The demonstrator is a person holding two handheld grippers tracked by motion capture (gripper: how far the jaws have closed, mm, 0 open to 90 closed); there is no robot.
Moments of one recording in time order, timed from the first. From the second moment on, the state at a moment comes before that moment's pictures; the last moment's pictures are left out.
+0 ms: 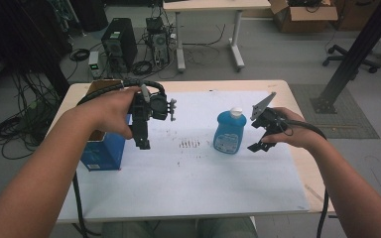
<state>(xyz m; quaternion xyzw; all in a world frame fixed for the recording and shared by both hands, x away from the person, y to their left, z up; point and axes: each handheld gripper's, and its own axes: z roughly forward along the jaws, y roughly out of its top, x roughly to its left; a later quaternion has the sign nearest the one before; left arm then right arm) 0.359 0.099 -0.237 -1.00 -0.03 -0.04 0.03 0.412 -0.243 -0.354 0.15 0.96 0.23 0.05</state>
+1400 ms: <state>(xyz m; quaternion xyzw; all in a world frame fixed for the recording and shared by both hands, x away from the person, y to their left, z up) 0.358 0.103 -0.250 -1.00 -0.04 -0.04 0.04 0.414 -0.226 -0.388 0.18 0.90 0.39 0.07</state>
